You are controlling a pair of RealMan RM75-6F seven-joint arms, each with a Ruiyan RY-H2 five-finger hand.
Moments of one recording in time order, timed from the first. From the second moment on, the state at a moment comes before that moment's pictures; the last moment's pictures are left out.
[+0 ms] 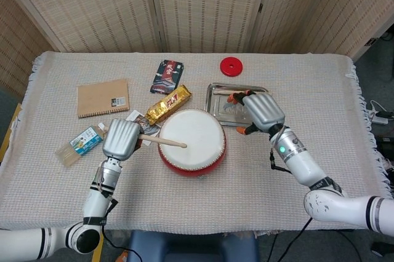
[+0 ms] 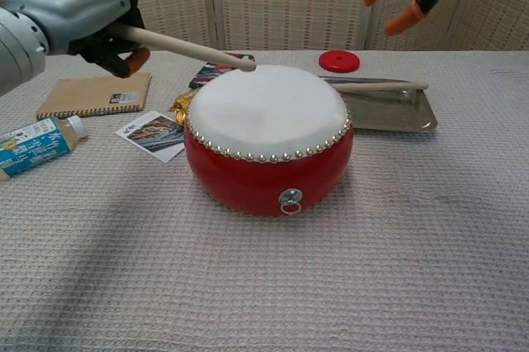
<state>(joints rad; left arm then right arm) -0.74 -1.51 -0.28 -1.79 0.99 1.31 0.89 0.92 -1.03 0.29 -1.91 -0.72 0.86 -0.35</state>
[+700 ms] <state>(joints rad) -0.87 -1.65 -0.35 -1.79 0.83 1.42 1.08 1.15 -1.30 0.27 -1.97 -0.47 1.02 -0.57</state>
